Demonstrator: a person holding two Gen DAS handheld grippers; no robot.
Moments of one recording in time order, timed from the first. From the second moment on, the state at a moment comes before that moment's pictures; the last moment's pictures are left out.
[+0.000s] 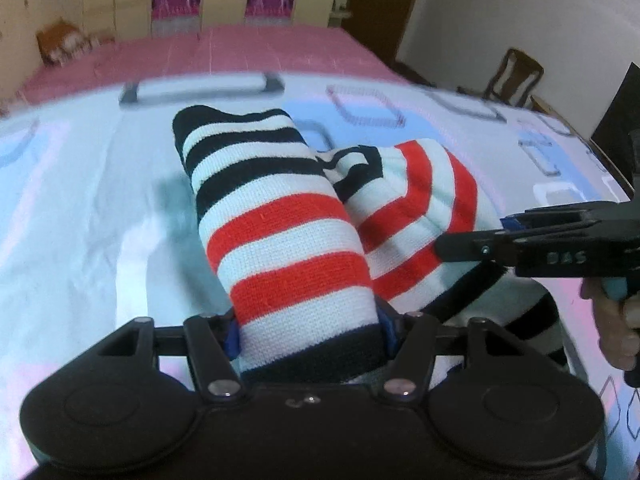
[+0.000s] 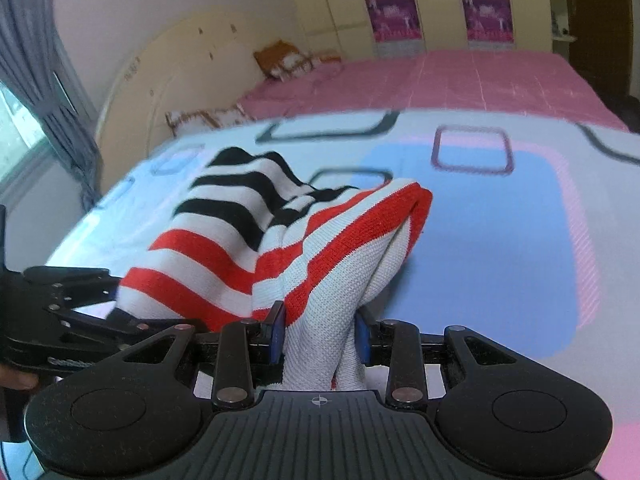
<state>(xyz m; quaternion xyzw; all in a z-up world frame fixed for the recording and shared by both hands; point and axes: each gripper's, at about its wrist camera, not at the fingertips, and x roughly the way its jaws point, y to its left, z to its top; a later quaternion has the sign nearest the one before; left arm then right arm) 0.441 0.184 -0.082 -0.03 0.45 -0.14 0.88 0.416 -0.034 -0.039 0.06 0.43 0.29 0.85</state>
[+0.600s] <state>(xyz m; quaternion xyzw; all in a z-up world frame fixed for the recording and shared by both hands) 0.436 0.225 -0.071 -0.10 0.37 -0.18 0.91 0.425 -0.033 -0.032 0.05 0.38 0.25 0.89</state>
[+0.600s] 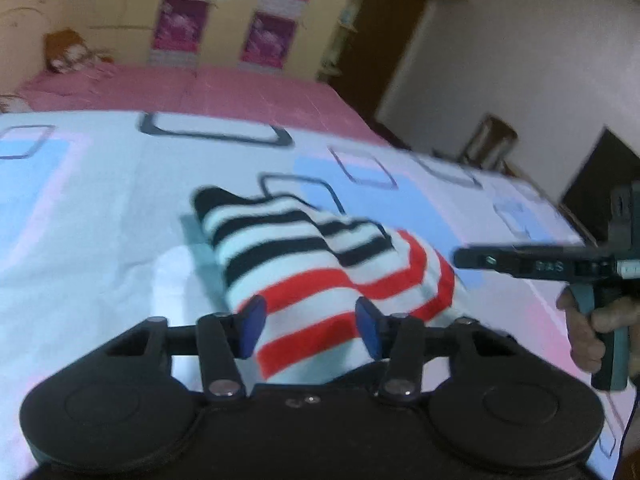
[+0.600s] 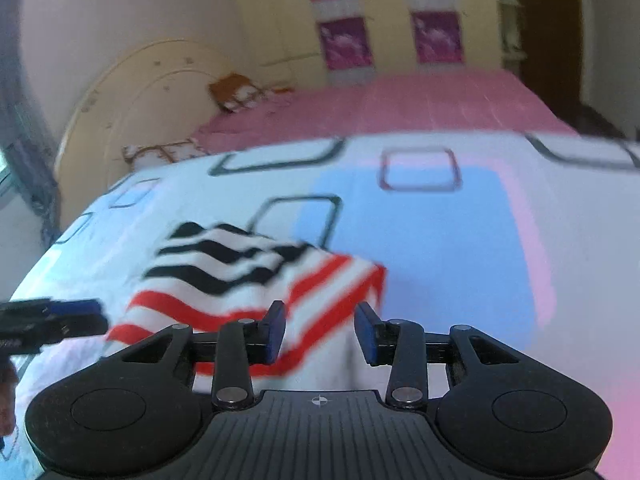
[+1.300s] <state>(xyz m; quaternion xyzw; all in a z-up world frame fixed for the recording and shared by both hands) 0.424 0.192 -0.077 -0.03 0.37 -0.16 0.91 0.385 -0.010 -0.040 -0.02 0.38 0.28 0.88</state>
